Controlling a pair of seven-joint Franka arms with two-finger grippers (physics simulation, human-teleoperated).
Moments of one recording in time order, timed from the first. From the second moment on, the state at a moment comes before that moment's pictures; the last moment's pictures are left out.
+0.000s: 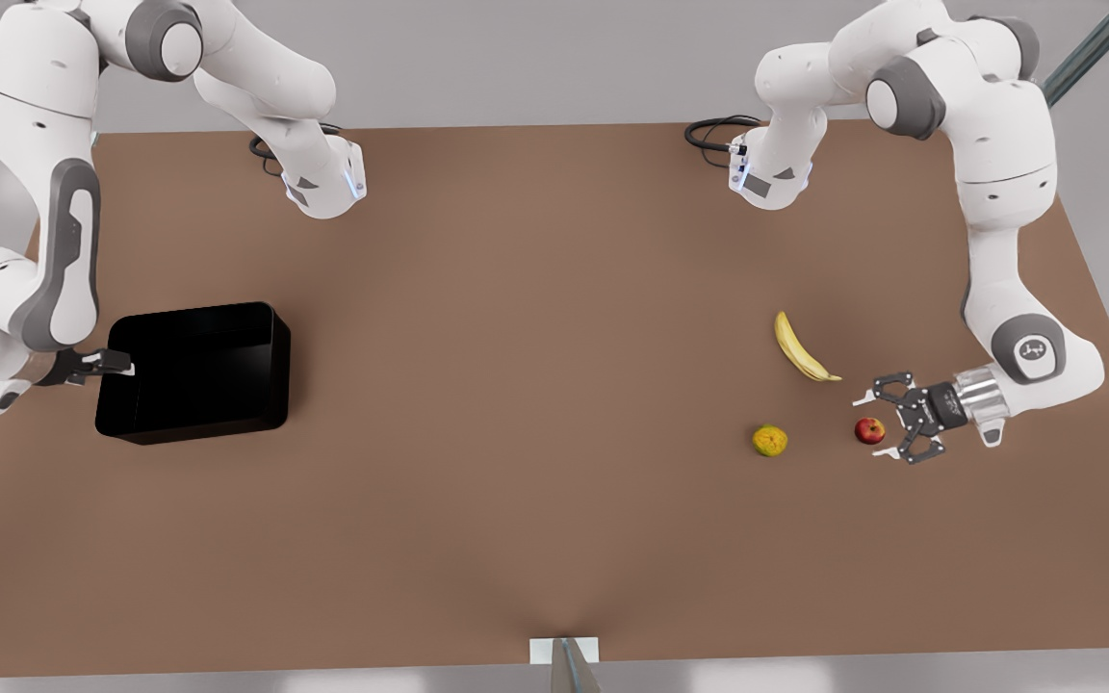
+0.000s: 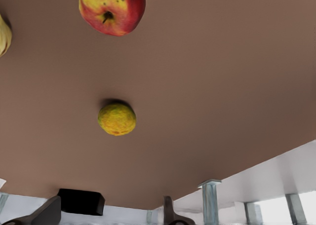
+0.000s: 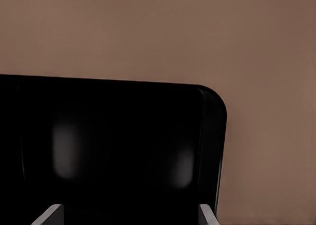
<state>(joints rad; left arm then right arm) 0.06 0.59 0.31 -1.75 -1.21 1.76 -0.90 -0.18 0.33 -0.29 -1.85 0.06 1.98 -0.65</state>
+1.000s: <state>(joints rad) 0.18 0.79 0.32 -1.81 -1.54 1.65 -0.64 -0.30 0.54 -0.29 -1.87 0.03 2.17 -0.71</state>
